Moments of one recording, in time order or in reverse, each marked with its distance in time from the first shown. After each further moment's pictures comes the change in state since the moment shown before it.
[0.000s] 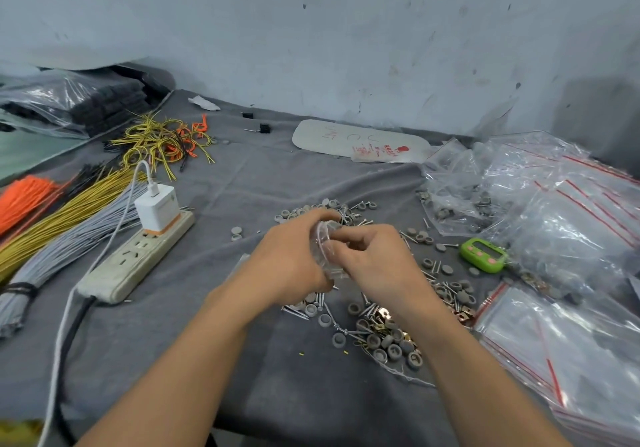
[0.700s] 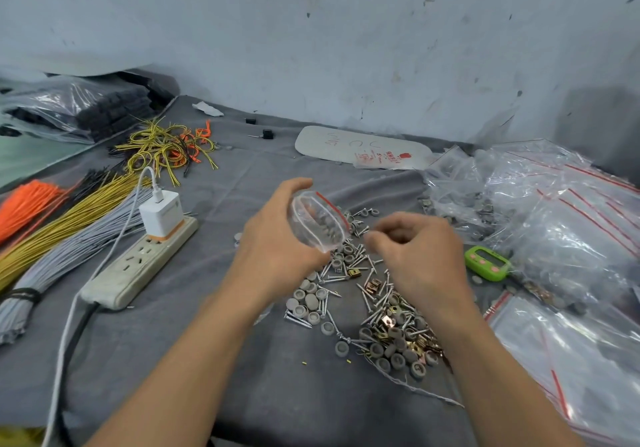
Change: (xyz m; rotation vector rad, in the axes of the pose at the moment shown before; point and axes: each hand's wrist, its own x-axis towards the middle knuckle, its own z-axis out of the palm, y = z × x) left_hand -0.006 -0.004 -0.012 -0.288 0.328 0.017; right_hand -0.004 -0.003 -0.028 -0.144 0.326 0.020
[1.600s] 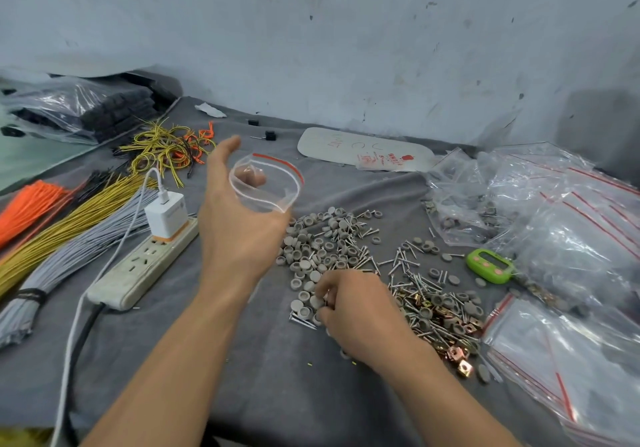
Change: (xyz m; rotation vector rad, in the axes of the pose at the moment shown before) left_hand 0.013 -0.008 -0.023 -0.139 0.462 0.039; right_hand -0.034 0.002 0.059 -0.420 -0.486 -0.023
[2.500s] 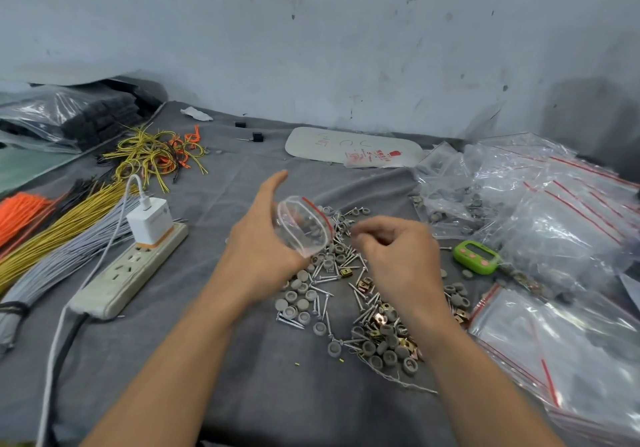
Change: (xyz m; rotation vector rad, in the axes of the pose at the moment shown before) left_hand -0.018 0.004 0.016 0.120 -0.511 -0.025; right_hand 0.011 0.027 -0.049 0.513 0.506 0.049
